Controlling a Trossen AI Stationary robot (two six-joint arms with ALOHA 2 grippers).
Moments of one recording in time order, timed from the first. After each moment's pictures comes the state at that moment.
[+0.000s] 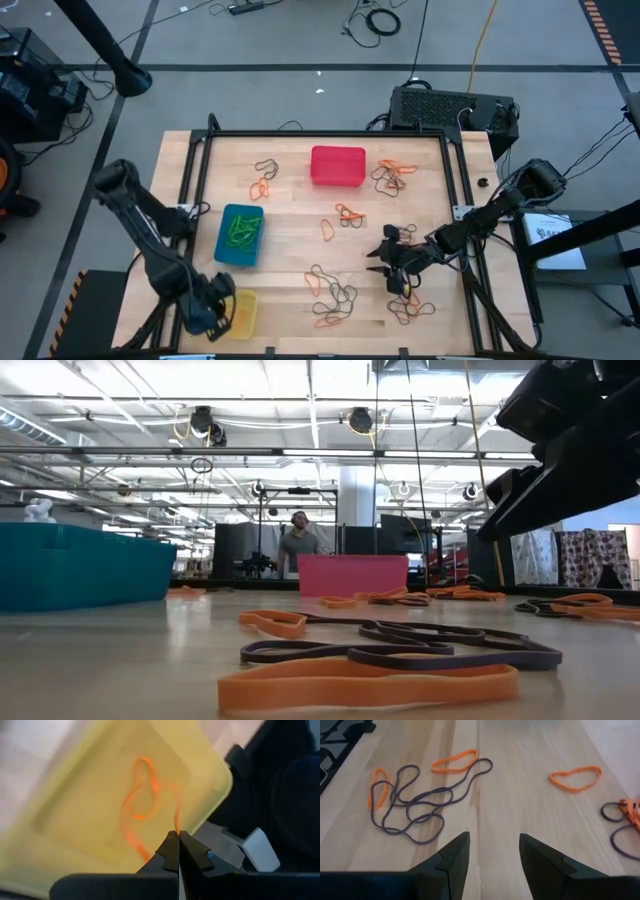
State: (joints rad) left arm -0.94 1.43 1.02 -0.75 0.05 -1.62; right arm 0.52 1.38 0.46 0.26 0.37 0.42
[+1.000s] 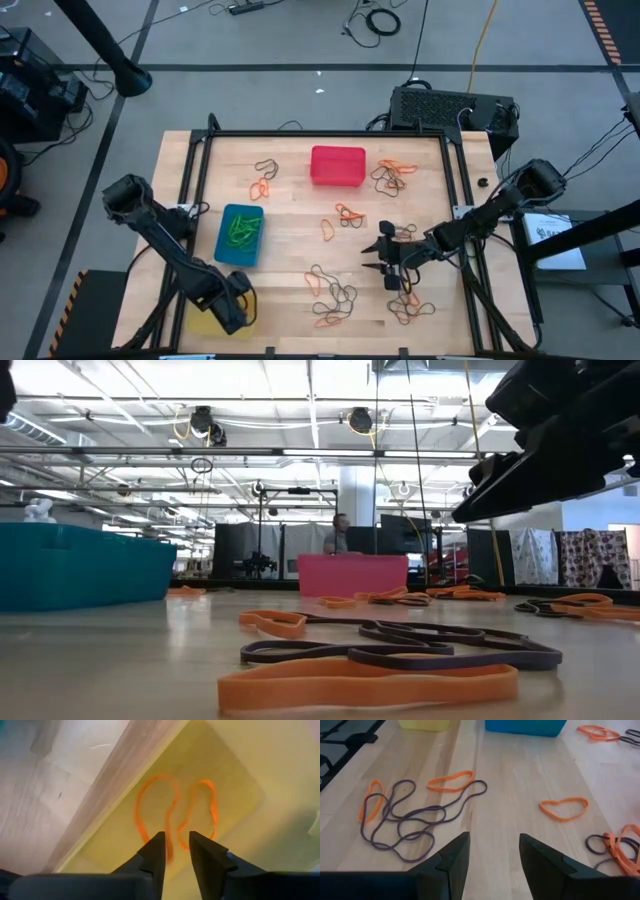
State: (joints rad) left arm -0.82 1.61 1.02 -0.83 0.17 -1.47; right arm 0.48 1.38 0.46 0.35 0.37 0.27
